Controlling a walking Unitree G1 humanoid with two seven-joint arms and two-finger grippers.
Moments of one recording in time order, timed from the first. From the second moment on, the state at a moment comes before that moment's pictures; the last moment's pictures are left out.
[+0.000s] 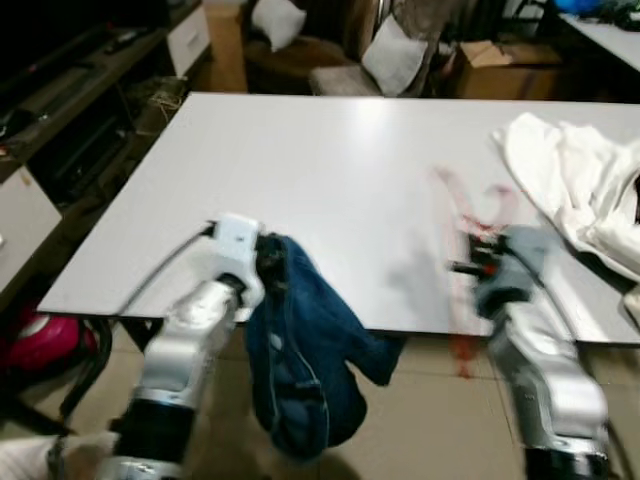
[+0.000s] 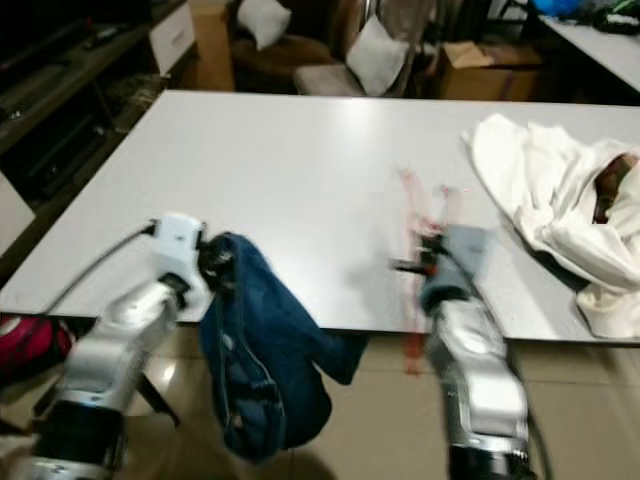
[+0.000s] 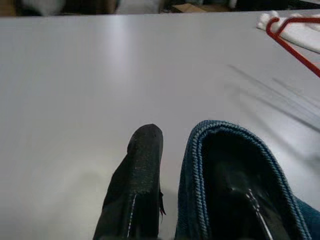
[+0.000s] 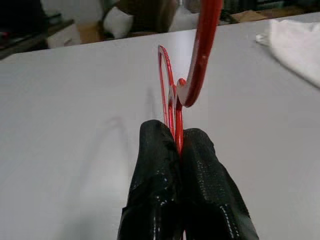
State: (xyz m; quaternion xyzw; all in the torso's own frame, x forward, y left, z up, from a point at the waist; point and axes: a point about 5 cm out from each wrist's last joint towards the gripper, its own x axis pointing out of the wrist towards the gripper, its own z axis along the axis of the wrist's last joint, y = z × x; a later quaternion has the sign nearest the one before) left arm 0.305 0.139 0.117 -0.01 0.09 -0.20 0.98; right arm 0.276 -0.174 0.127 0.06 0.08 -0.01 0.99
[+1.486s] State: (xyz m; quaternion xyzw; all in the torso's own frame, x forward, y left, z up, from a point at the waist) left arm 0.350 0.121 0.170 0.02 0.03 -0.24 0.97; right arm 0.271 -0.212 0.168 -0.03 0.06 0.20 0.98
